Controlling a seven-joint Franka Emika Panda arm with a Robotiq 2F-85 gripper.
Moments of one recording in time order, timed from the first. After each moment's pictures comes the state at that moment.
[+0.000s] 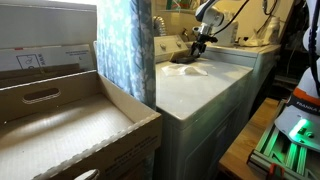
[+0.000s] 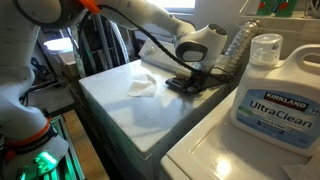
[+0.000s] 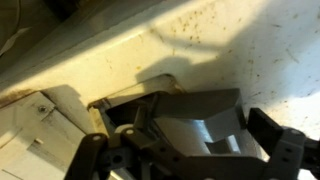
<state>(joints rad) -0.46 0.61 -0.01 -1.54 0.40 2.10 -1.86</state>
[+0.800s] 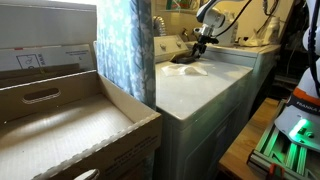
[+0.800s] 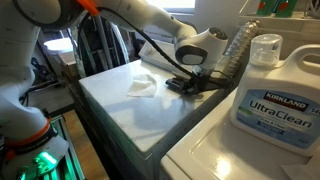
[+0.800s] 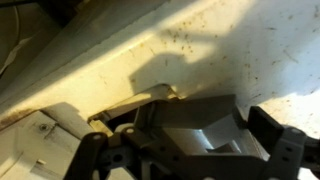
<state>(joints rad) -0.46 0.61 -0.01 -1.56 0.44 2.12 -1.81</state>
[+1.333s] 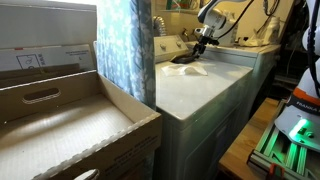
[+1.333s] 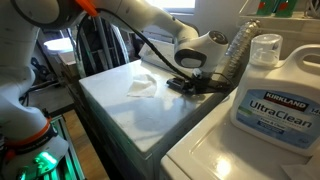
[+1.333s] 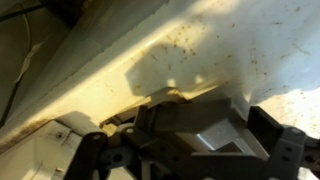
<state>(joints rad) -0.47 0.61 -0.01 -1.58 0.53 2.16 -1.78</state>
